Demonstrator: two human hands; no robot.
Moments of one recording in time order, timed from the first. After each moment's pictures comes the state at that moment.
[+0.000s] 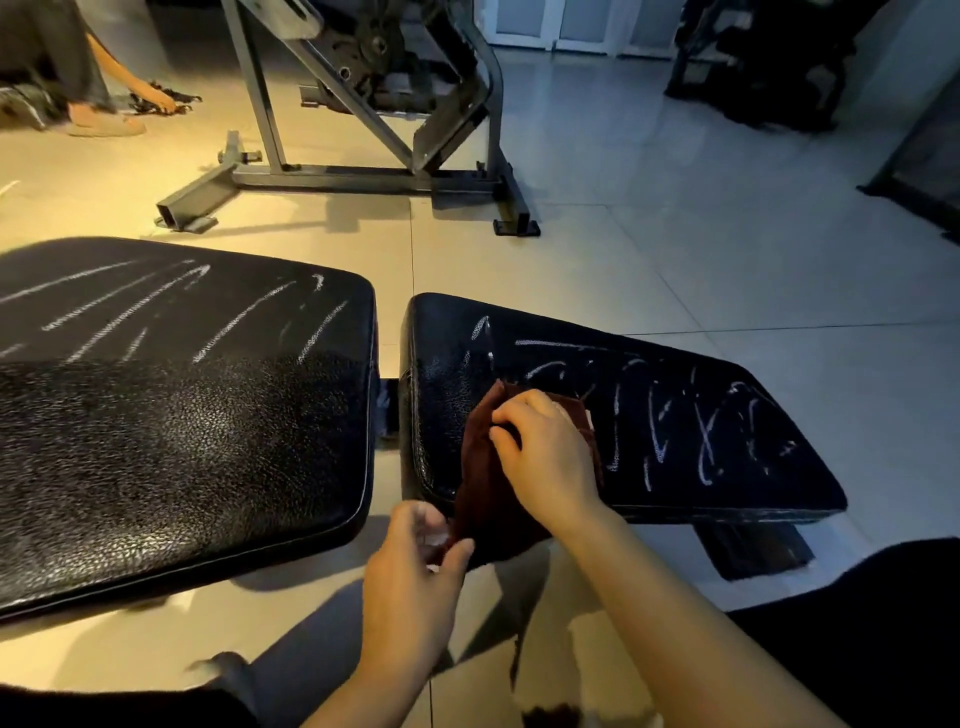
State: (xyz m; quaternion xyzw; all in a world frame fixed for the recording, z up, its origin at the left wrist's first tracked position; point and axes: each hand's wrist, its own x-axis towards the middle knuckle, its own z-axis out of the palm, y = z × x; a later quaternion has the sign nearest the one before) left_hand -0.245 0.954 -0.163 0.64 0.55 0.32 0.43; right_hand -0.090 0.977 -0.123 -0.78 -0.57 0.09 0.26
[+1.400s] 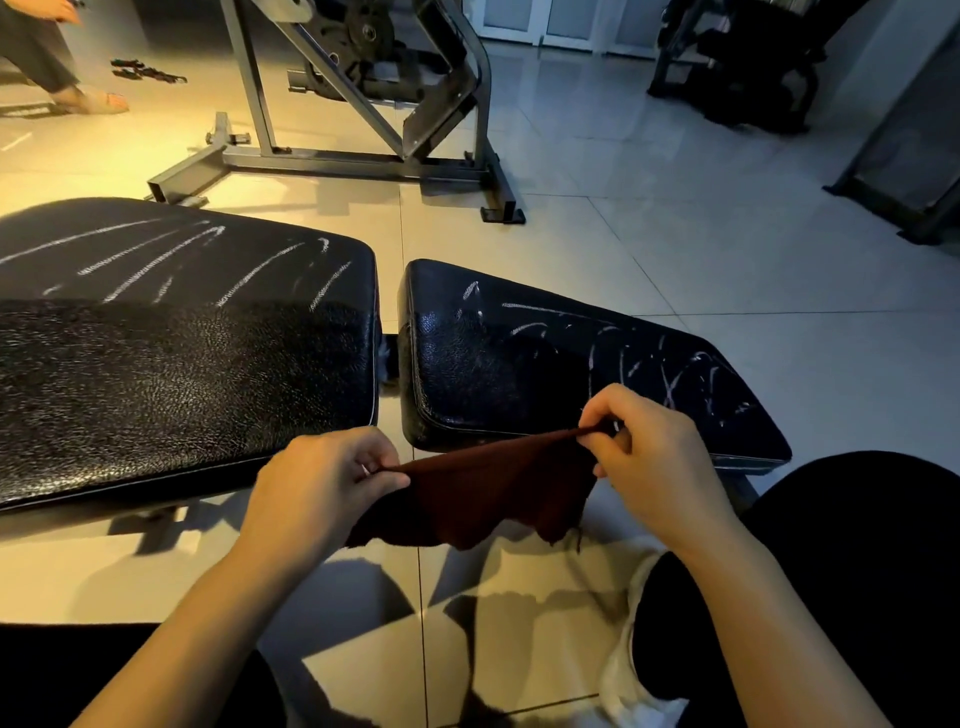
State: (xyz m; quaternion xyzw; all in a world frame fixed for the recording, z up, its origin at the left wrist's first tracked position) left_hand -0.325 0.965 -0.096 0.83 0.46 0.18 0.23; right_hand -0.085 0.846 -0.065 -0.78 -0.54 0.10 0.30
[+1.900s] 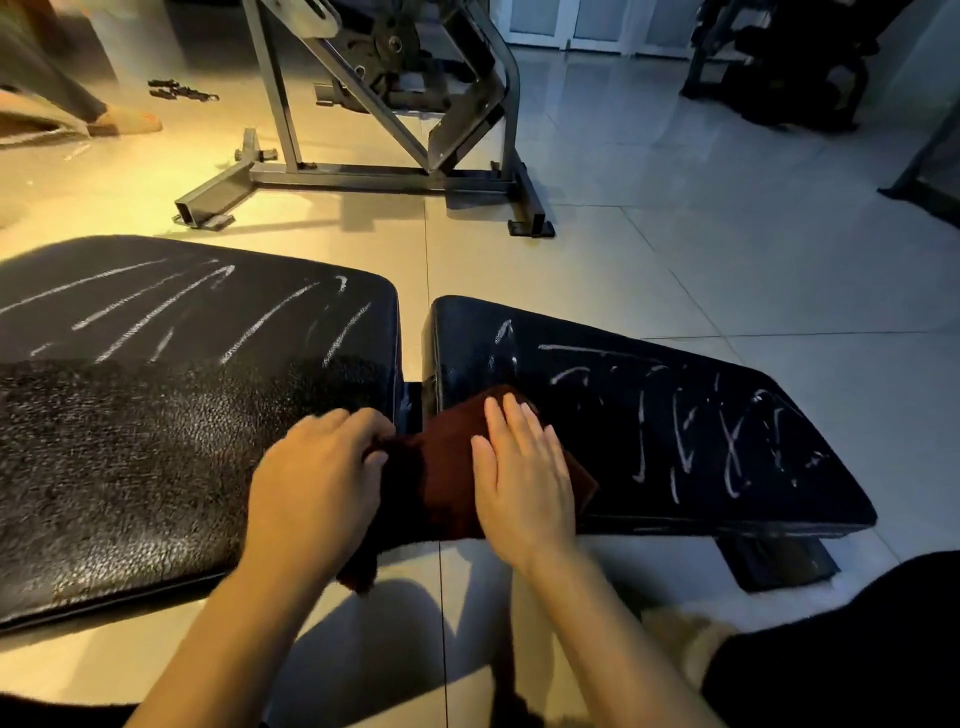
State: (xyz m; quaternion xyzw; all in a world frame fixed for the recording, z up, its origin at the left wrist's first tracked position) left_hand -0.304 1.037 -0.093 0.84 0.49 0.22 0.07; right_hand -0.136 0.984 -0.137 -0.79 -0.55 0.14 0.23
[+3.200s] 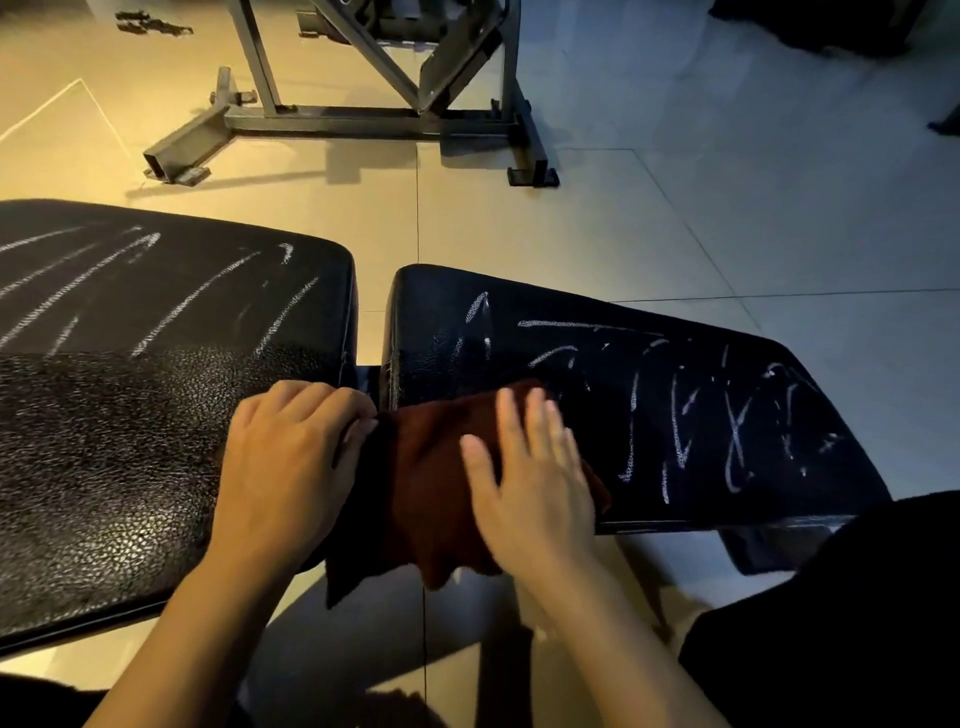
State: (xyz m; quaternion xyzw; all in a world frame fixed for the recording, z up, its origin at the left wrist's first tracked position) left_hand -0.270 1.063 -0.113 0.87 0.43 0.23 0.01; right_hand -0.094 0.976 -0.147 -0.82 -0.53 0.18 0.14
